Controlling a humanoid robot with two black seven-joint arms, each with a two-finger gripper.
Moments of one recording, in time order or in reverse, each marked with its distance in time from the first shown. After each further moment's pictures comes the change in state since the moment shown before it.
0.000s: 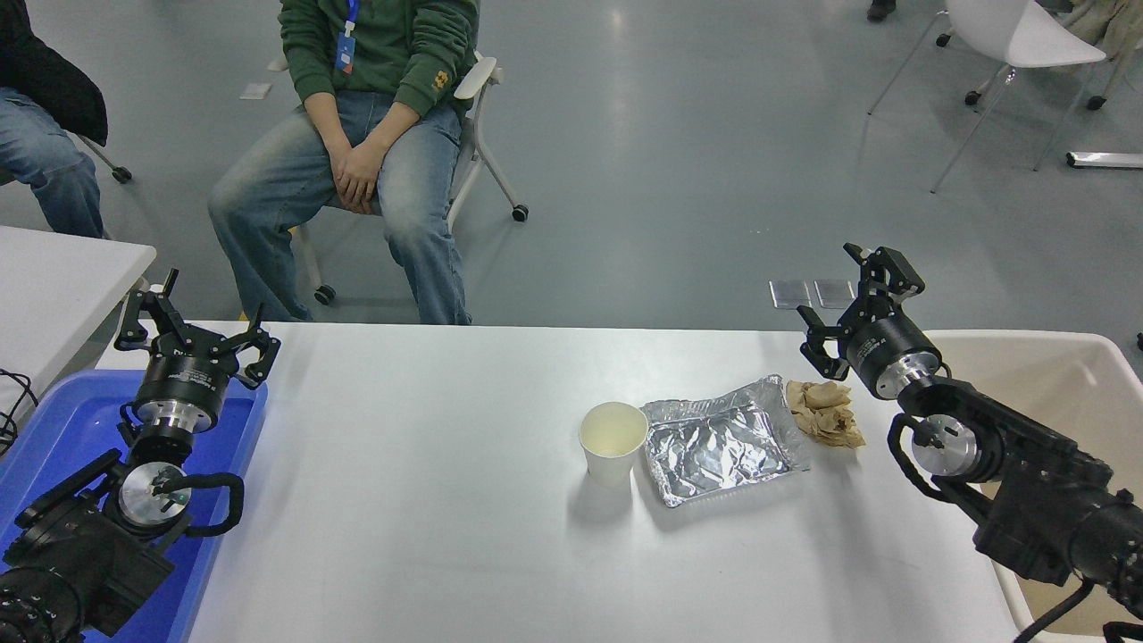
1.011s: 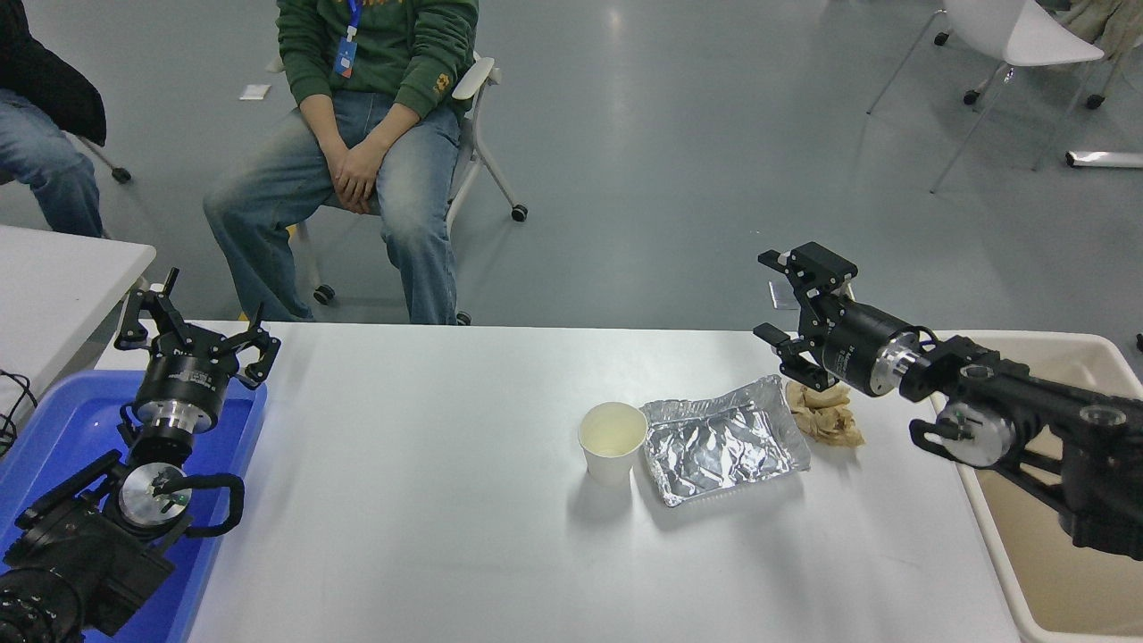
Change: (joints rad) left arm 0.000 0.000 0.000 0.000 0.000 0.000 0.000; right arm 0.255 -0.234 -0.370 0.414 -0.284 -0.072 -0.127
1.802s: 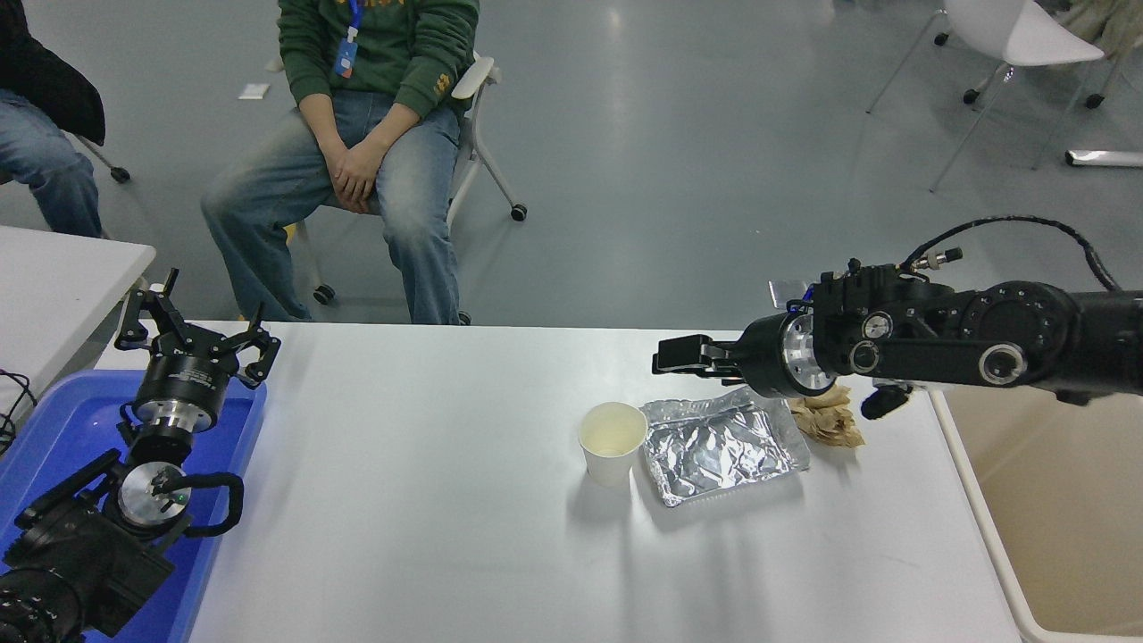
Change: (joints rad) left arm 0.000 0.000 0.000 0.000 -0.001 0.000 0.000; right arm 0.569 0.262 -0.662 0.138 -0.285 0.014 -0.329
